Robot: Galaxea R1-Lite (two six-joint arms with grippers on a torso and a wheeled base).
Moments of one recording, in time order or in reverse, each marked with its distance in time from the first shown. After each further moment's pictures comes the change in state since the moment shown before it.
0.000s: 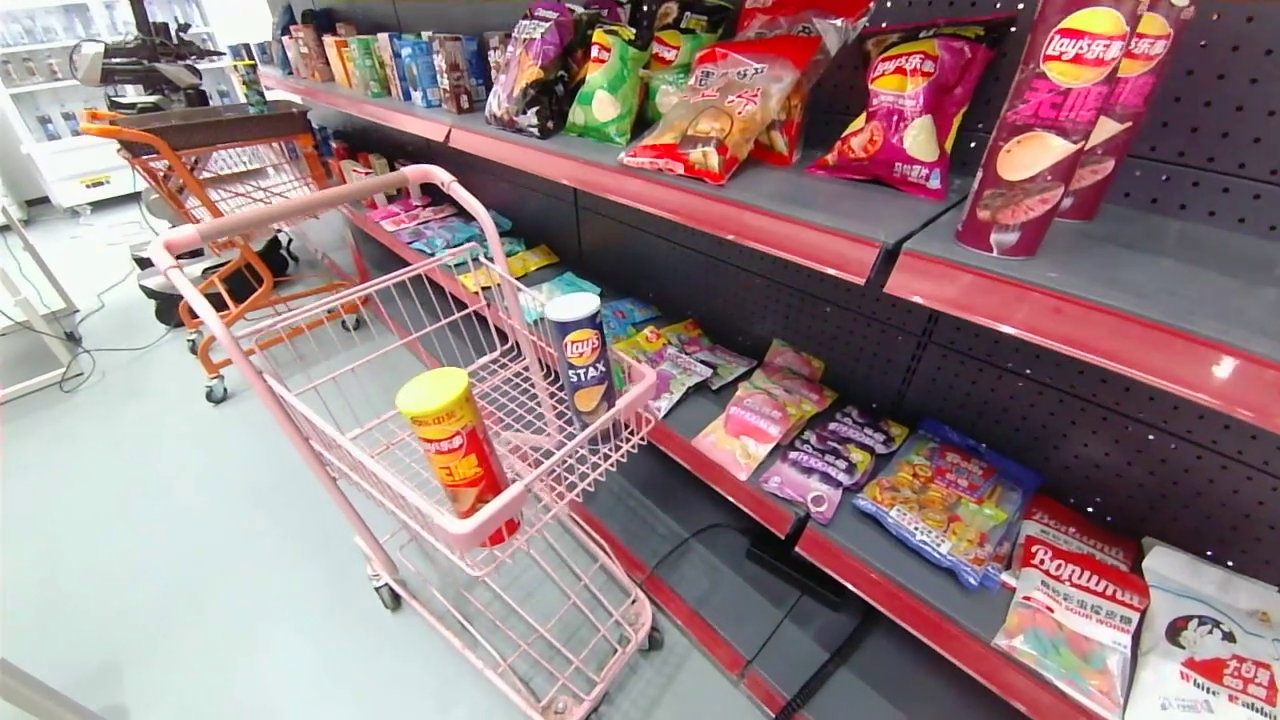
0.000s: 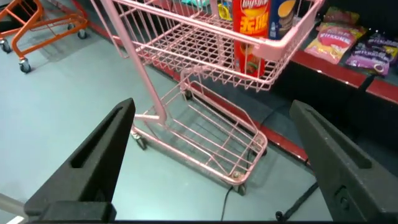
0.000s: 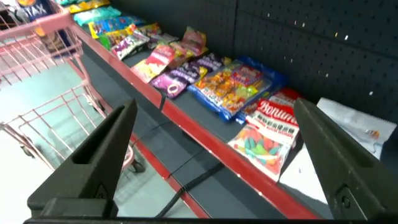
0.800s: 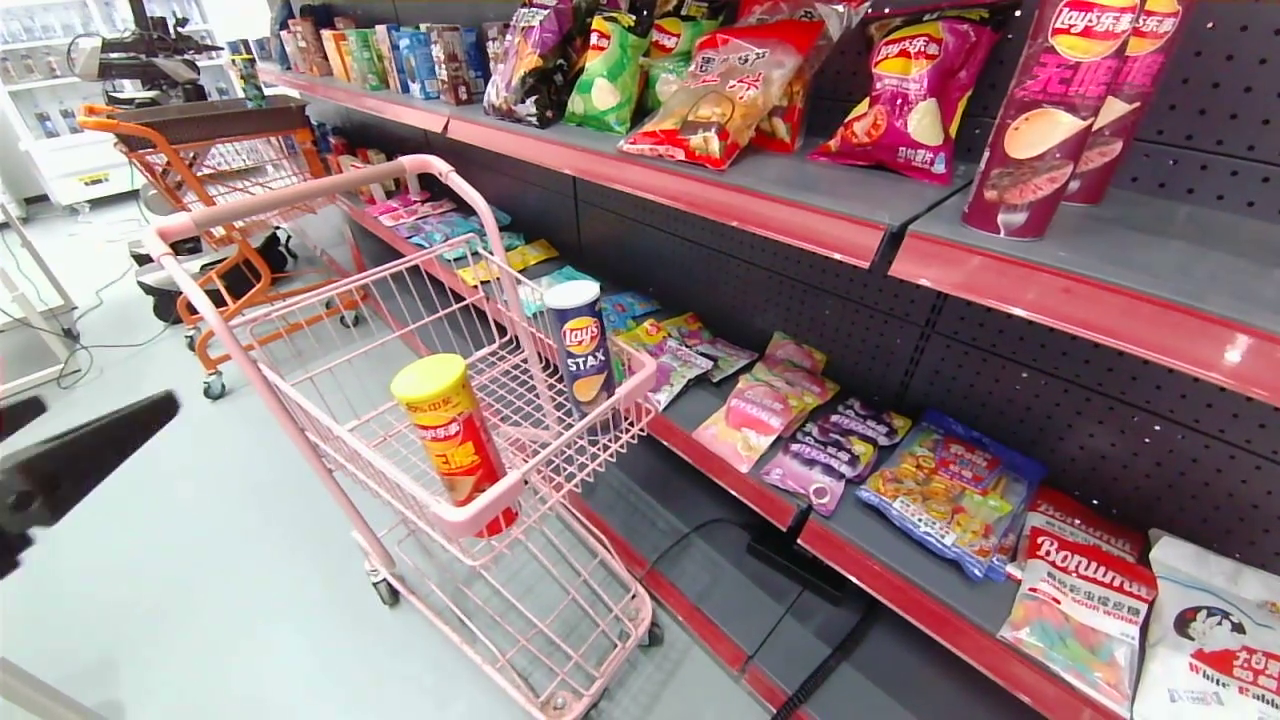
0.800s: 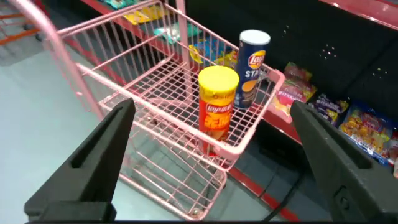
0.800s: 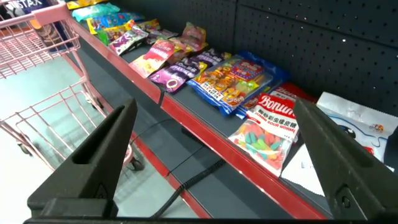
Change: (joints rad) left arm -0.020 0.797 -0.551 -0.244 -0.078 -0.162; right arm 0.000 0.000 0.000 -0.001 0.000 -0.001
